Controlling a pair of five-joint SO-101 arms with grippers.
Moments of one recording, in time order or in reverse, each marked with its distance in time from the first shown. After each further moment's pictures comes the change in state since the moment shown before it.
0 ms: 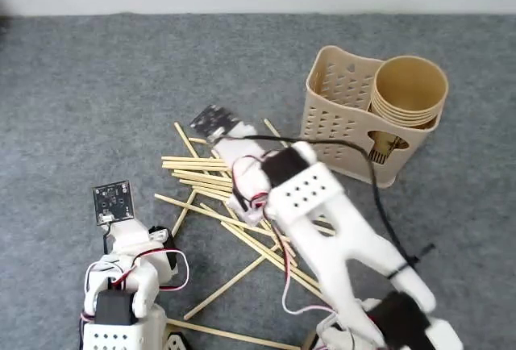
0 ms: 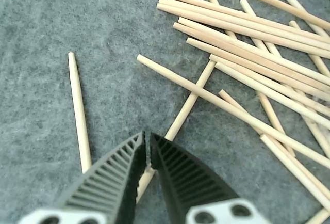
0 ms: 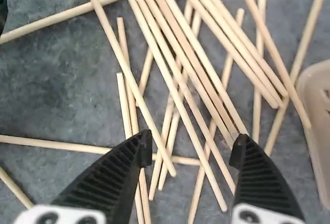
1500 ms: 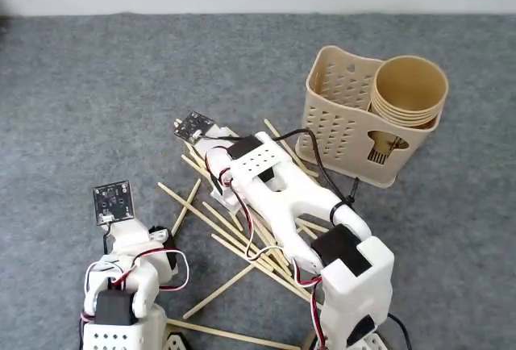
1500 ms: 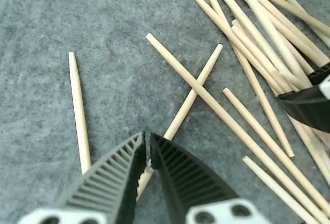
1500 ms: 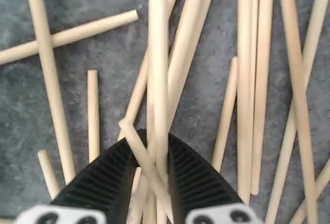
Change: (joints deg) left arm 0.0 0.0 0.0 0.0 0.0; right arm 0.6 29.9 -12.0 -11.8 3.6
